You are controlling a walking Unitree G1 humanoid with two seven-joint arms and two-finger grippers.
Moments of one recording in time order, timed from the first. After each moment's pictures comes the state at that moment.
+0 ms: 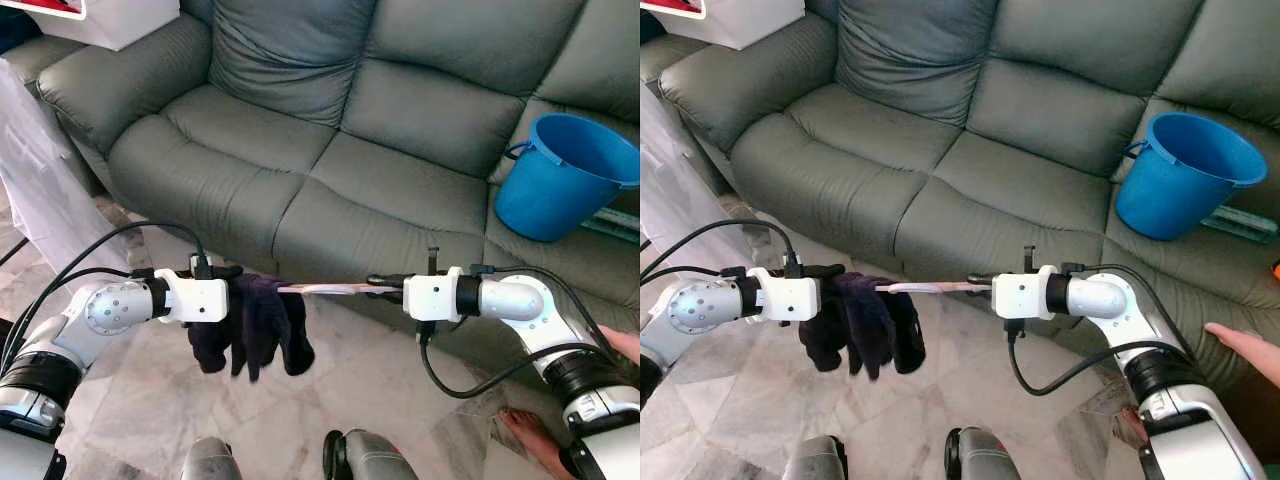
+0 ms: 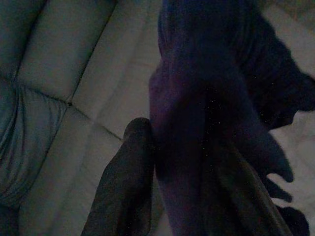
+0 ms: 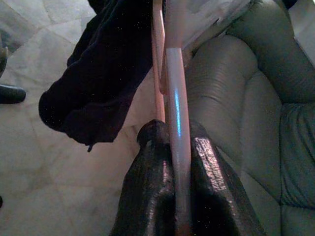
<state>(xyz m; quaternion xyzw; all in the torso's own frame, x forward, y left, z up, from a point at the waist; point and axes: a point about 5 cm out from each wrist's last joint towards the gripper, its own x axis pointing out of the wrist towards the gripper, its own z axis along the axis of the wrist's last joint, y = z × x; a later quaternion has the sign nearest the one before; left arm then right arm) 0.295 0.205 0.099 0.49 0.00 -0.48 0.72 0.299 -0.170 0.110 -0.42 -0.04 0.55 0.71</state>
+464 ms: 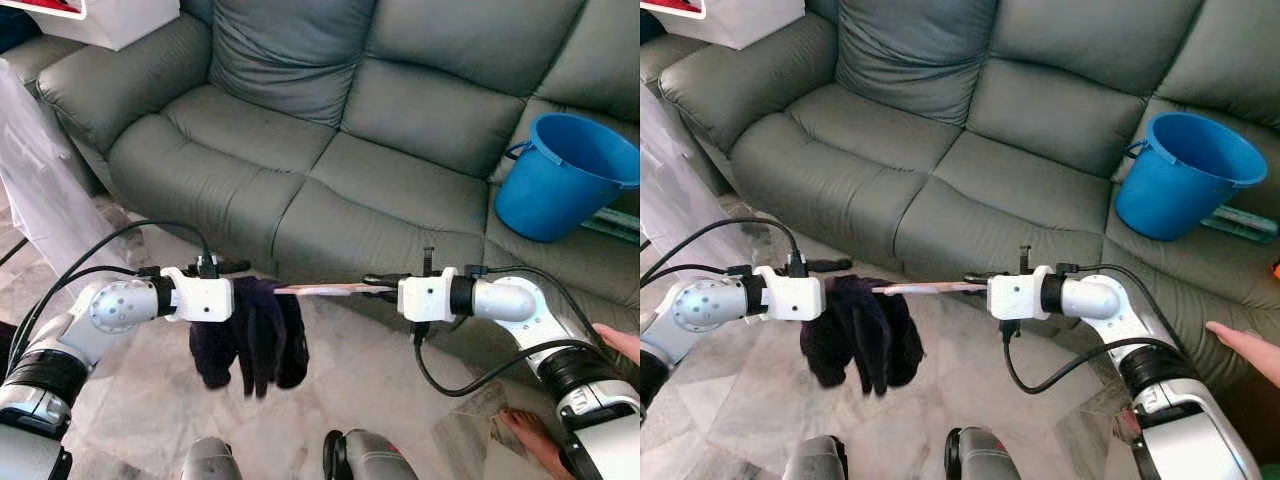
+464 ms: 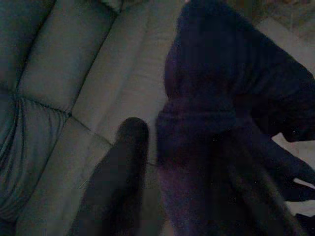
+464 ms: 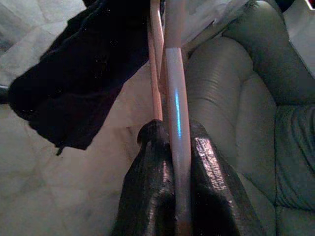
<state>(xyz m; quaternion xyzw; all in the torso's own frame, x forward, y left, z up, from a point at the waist) 0.296 0.199 0.100 0.49 -0.01 -0.49 0.72 0.301 -0.166 0.105 -0.43 -0.06 0.55 0.72</state>
